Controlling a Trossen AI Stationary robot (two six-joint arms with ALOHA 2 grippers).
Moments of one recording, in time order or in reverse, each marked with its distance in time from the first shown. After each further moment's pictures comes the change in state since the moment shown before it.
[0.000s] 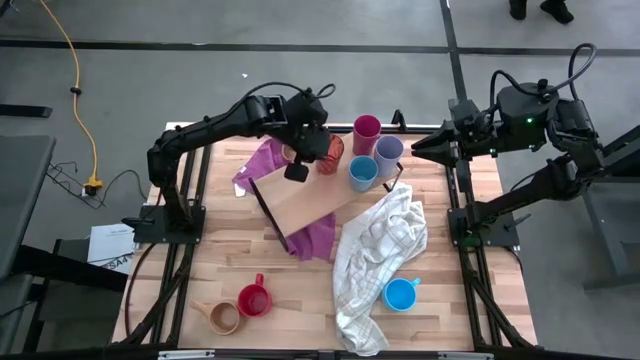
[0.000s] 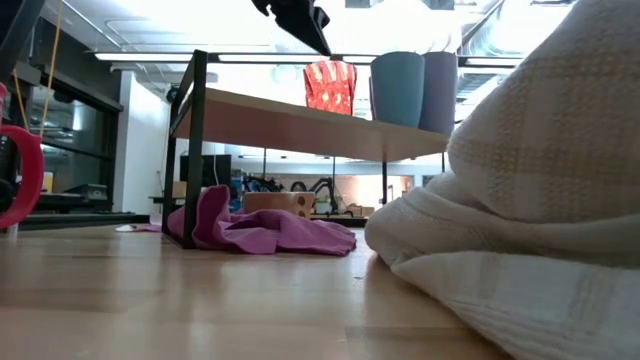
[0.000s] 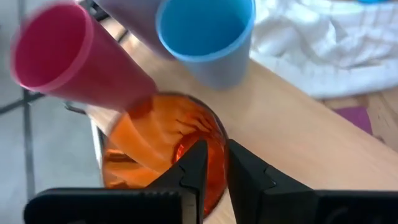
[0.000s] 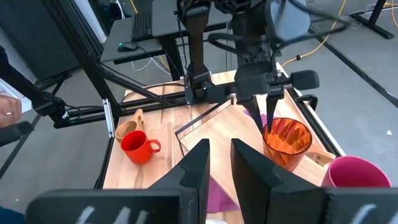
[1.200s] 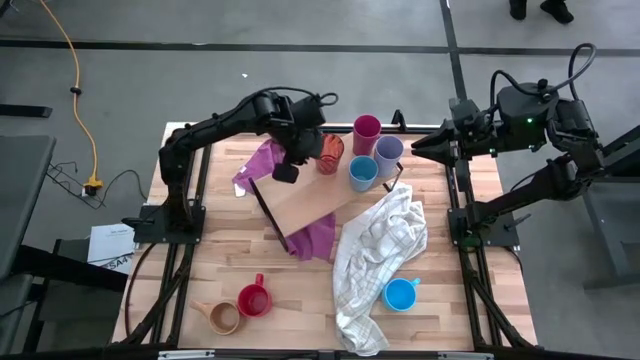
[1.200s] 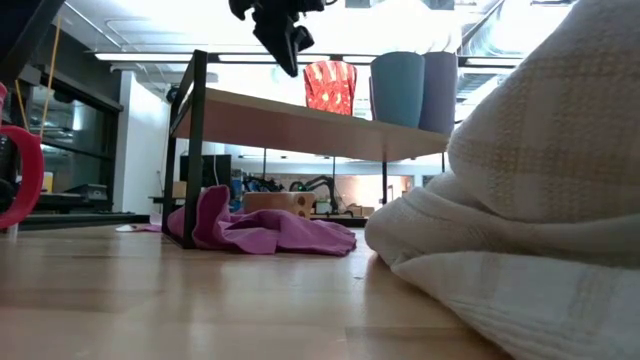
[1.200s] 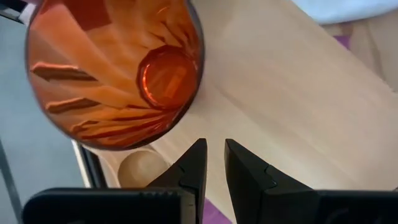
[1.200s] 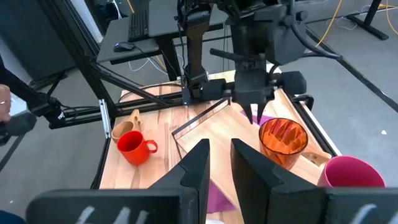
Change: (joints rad) left arm 0.006 0.089 0.132 -0.348 -0.082 -0.029; right arm 0.000 0.000 0.000 -0.002 0.013 -0.003
